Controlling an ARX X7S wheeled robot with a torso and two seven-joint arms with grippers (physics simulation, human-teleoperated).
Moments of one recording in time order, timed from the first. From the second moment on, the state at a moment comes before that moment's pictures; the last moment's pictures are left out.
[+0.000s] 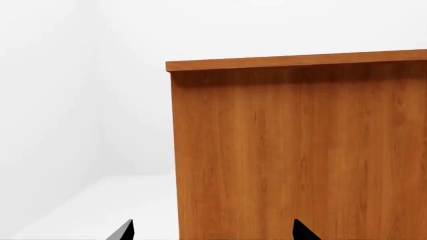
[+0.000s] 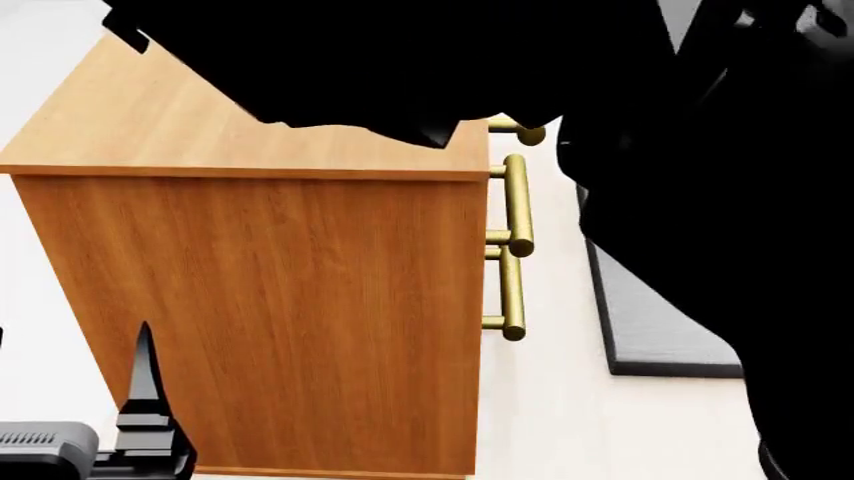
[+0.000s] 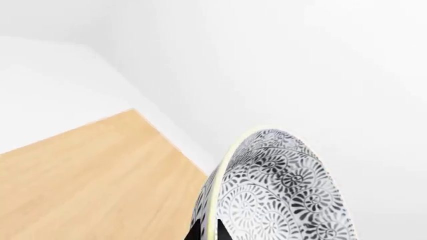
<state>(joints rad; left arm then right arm) -0.13 -0.36 0.30 0.47 -0.27 -0.25 -0.48 2.09 0.14 -1.12 0.25 1.40 1.22 0.70</state>
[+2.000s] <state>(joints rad) -0.13 -0.38 0.32 0.46 -0.28 -0.23 -0.50 1.91 0.13 -1.24 0.15 1.35 1.16 0.68</state>
